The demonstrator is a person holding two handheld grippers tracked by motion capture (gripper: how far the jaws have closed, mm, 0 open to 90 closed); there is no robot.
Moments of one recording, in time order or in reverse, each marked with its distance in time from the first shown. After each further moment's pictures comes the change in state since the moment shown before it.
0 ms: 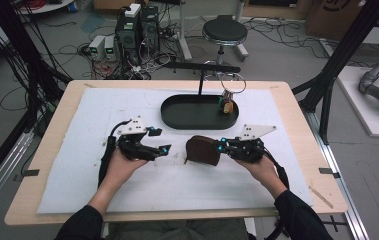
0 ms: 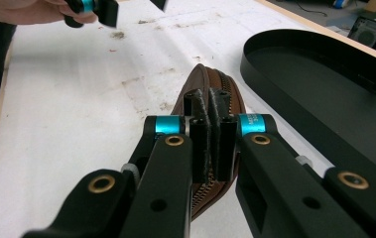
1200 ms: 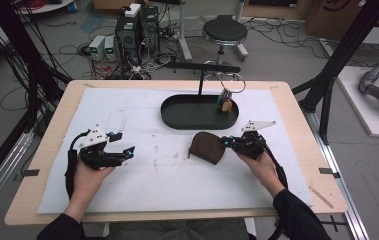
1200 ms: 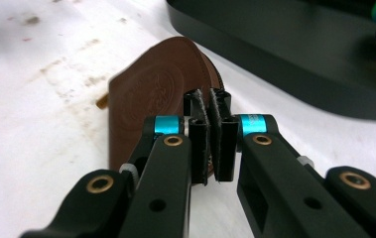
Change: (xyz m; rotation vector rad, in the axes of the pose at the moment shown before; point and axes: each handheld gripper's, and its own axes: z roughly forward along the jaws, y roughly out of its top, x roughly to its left) left arm 0.012 -0.051 -0.093 -0.001 0.323 -0.055; right arm -0.031 -0.023 0.008 0.109 -0.143 0.250
